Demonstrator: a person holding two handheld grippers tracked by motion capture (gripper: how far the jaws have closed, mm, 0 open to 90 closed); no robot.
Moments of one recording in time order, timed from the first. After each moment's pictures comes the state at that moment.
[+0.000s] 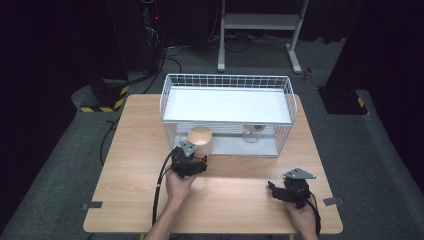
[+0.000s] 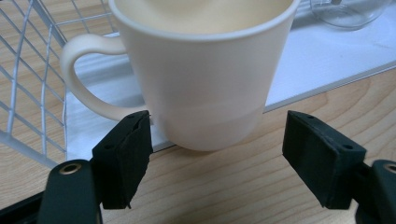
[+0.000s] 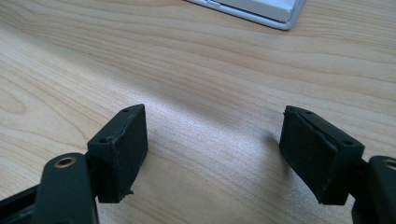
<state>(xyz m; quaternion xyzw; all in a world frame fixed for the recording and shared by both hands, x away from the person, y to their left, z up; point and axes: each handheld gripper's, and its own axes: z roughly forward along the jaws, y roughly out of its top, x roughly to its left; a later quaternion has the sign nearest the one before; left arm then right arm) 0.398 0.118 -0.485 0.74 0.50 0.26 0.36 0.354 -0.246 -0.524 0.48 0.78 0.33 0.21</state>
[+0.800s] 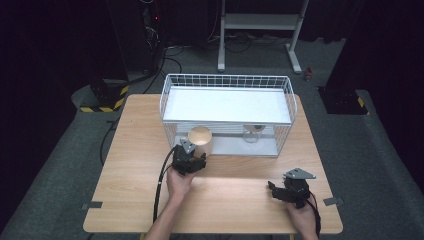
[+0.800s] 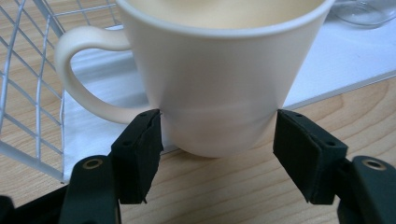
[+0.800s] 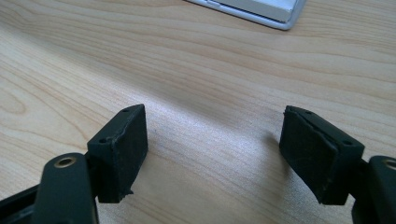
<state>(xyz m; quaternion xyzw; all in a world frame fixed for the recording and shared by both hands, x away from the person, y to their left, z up) 0.409 0.119 -0.490 0.74 0.52 0.26 0.35 0.354 -0.246 -0.524 0.48 0.78 0.33 0.21</state>
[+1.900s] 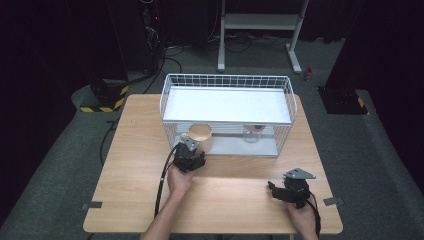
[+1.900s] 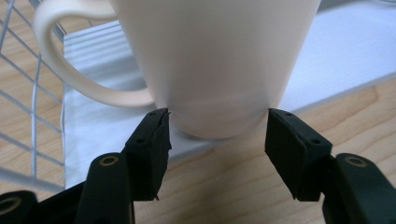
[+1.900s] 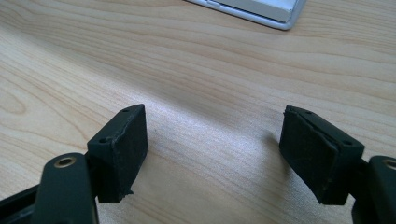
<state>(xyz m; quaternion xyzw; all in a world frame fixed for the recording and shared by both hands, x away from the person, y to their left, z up) 0.425 0.116 -0.498 0.75 0.51 0.27 0.32 0.354 -0.246 -0.524 0.48 0.78 0.33 0.21</state>
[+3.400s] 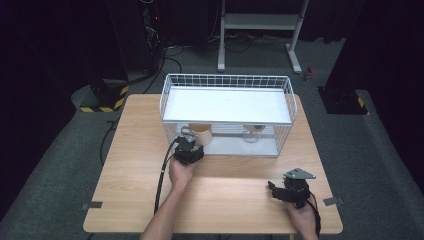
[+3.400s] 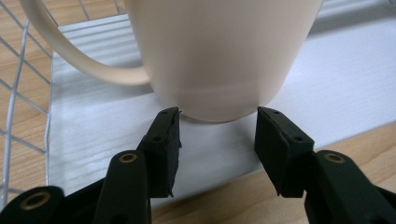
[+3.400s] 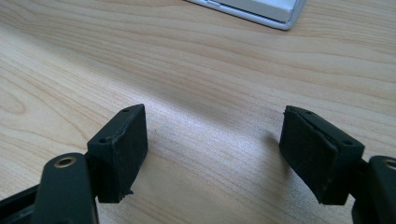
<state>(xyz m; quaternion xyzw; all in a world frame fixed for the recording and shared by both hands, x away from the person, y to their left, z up) 0.453 0.121 -0.507 0.74 0.53 0.24 0.33 0.354 -0.246 -0.524 0.48 0.78 0.33 0.21</state>
